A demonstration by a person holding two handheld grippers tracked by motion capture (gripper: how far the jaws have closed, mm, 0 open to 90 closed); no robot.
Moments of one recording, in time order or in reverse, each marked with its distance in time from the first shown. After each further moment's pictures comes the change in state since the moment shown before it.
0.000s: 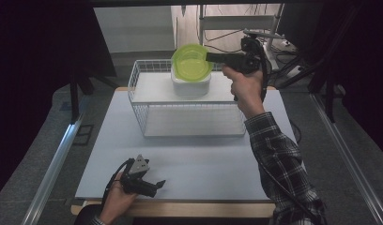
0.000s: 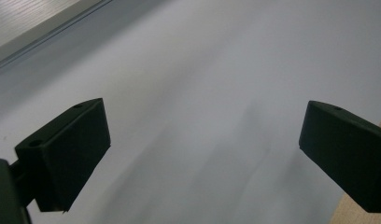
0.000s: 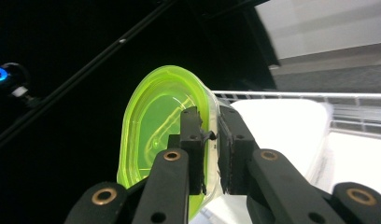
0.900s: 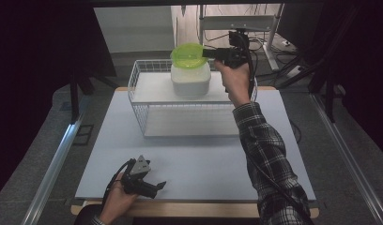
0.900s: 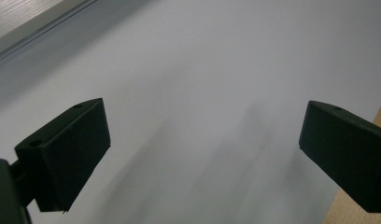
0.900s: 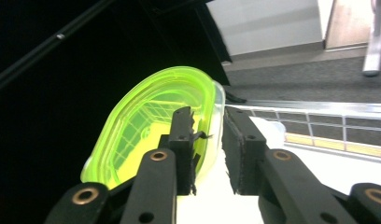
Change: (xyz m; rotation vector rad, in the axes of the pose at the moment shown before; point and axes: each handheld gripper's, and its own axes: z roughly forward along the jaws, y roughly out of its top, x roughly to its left) left arm -0.002 0.000 0.002 0.017 -0.015 0.018; right arm -0.011 0.012 0.040 0.027 -0.205 -0.013
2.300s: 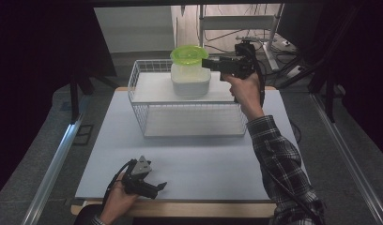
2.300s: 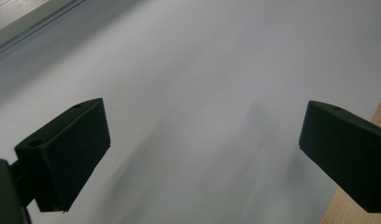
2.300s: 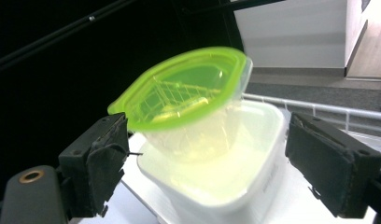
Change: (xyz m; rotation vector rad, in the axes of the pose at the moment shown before) left arm -0.001 0.000 0.002 0.013 -0.004 0.007; right arm -0.010 -0.025 -0.026 -0.024 0.103 -0.168
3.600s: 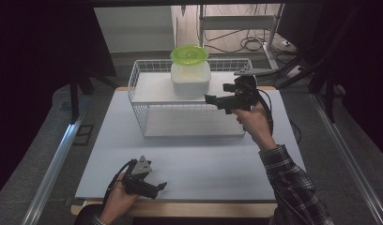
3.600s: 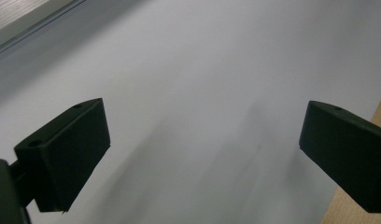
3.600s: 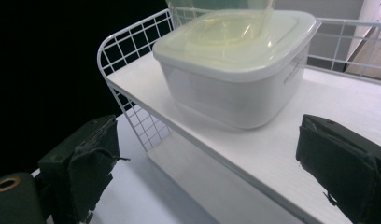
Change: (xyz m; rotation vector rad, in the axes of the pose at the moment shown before) left arm 0.000 0.000 0.001 -0.008 -0.003 -0.001; right arm 0.011 -0.069 -0.025 0.098 0.011 -0.182
